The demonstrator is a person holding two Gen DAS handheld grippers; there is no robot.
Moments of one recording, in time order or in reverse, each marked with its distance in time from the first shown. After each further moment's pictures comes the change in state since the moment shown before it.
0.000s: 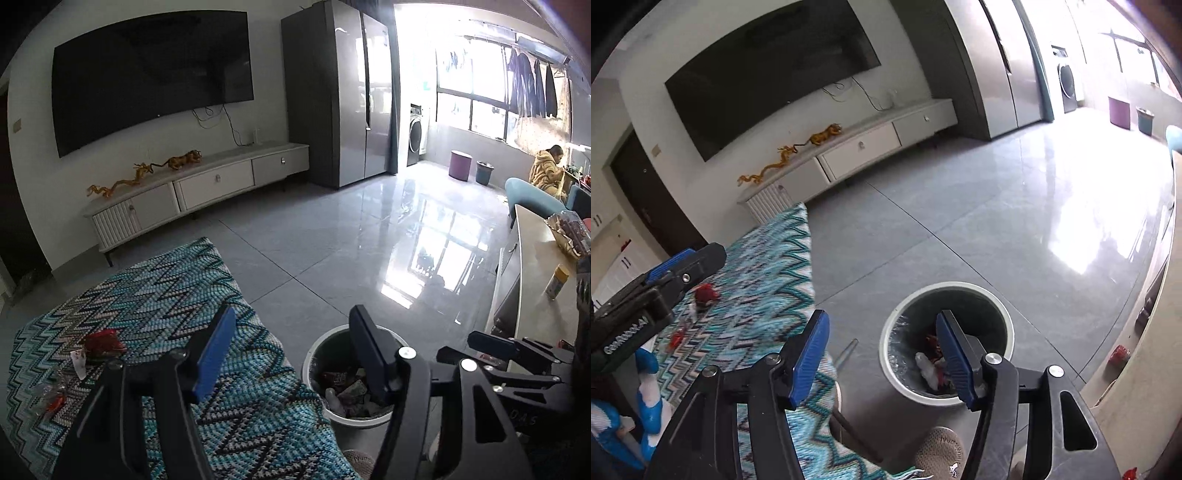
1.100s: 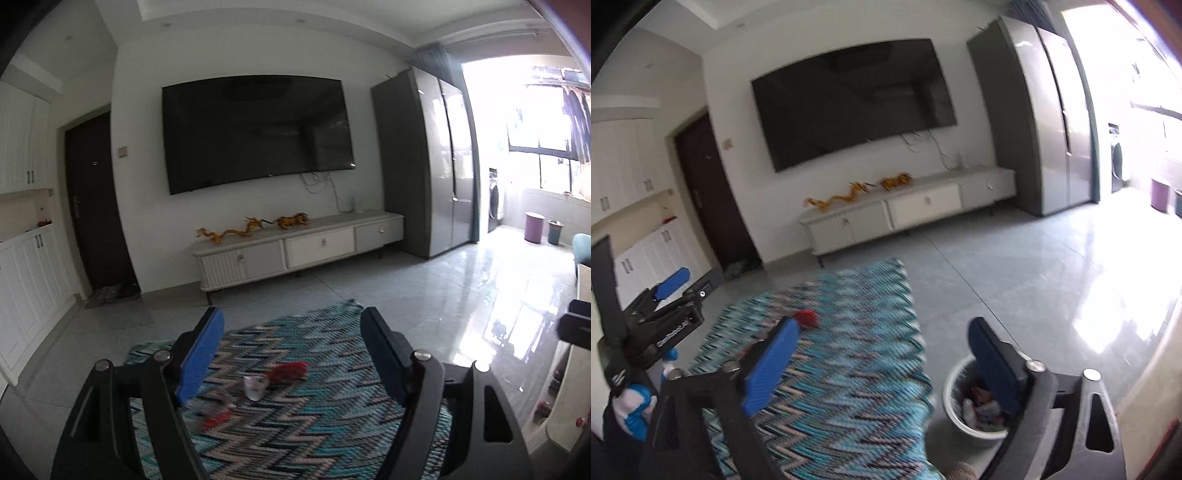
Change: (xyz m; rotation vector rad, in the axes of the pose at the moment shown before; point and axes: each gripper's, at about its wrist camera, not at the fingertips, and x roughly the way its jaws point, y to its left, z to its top) left arm -0.155 0.150 -0.009 -0.111 -0.264 0.348; right arm -0.095 0.141 0.017 -0.234 -0.189 0.143
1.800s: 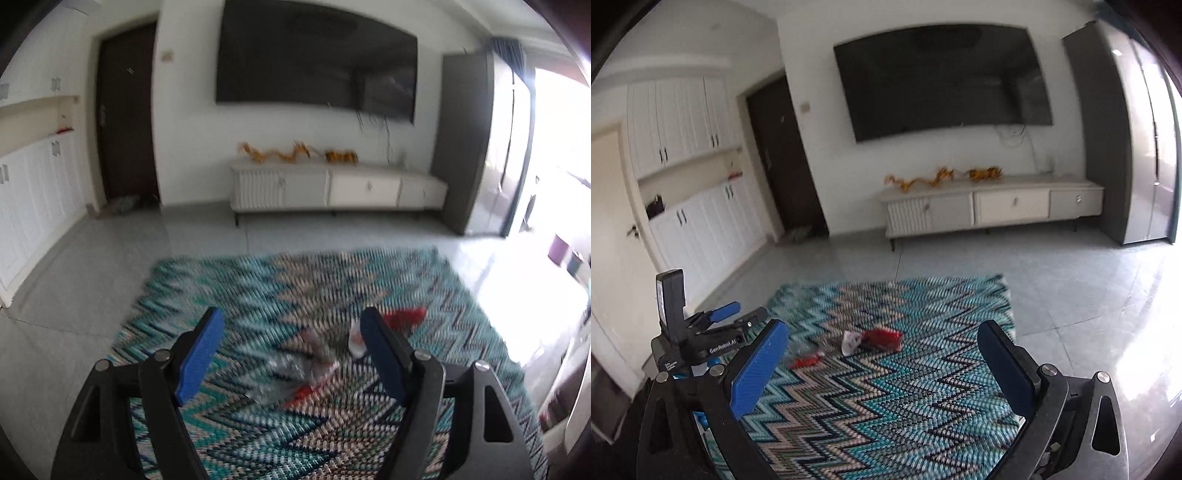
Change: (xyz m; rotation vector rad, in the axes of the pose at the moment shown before) left arm 0.113 0.144 -0.093 -0.200 0.296 0.022; right arm 0.134 0.087 0.031 -0.195 0.119 0.262
